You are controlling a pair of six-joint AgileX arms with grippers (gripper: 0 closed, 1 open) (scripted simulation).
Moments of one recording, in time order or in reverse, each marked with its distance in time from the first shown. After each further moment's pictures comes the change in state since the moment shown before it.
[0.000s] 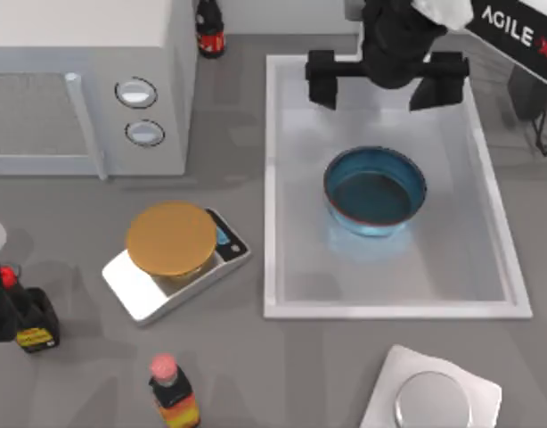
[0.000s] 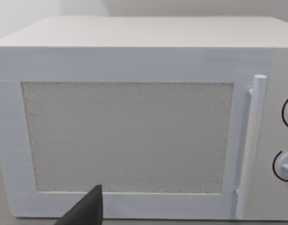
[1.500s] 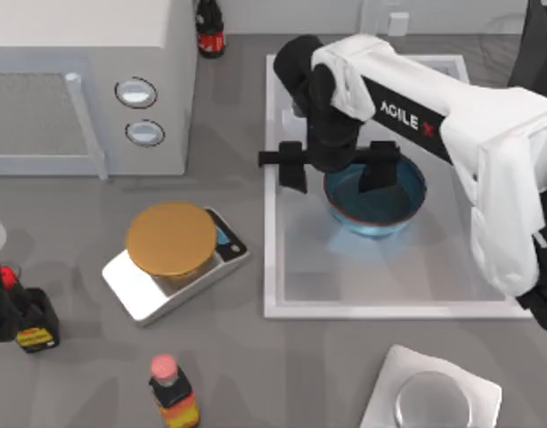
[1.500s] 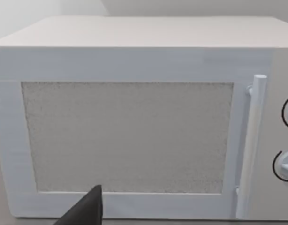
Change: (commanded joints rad) left arm 0.000 0.000 0.000 0.000 0.000 0.000; right arm 0.083 0.409 0.242 -0.002 -0.002 0.117
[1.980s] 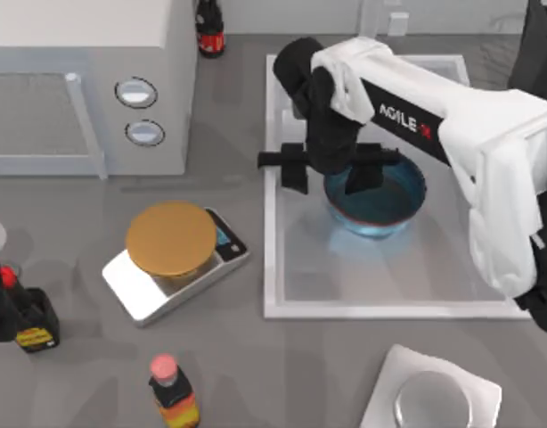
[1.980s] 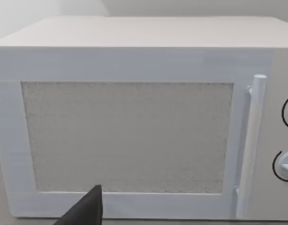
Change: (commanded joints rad) left arm 0.000 0.000 0.000 0.000 0.000 0.000; right arm 0.000 0.000 0.000 0.000 0.000 0.000
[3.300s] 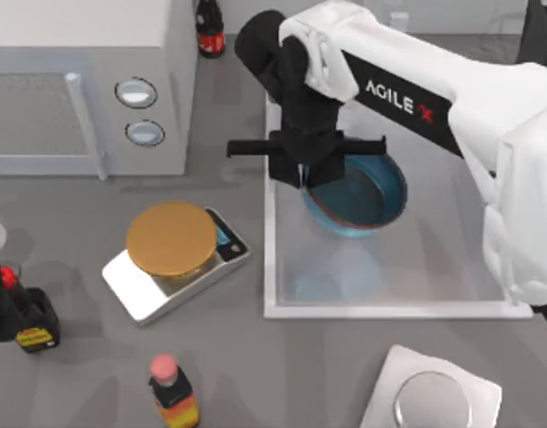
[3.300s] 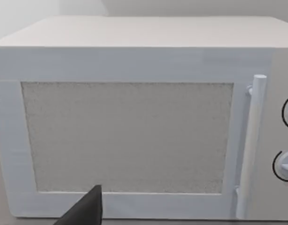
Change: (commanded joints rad) left arm 0.000 0.000 0.000 0.000 0.000 0.000; right arm 0.101 -0.233 -0.133 -0.109 0.014 0.099
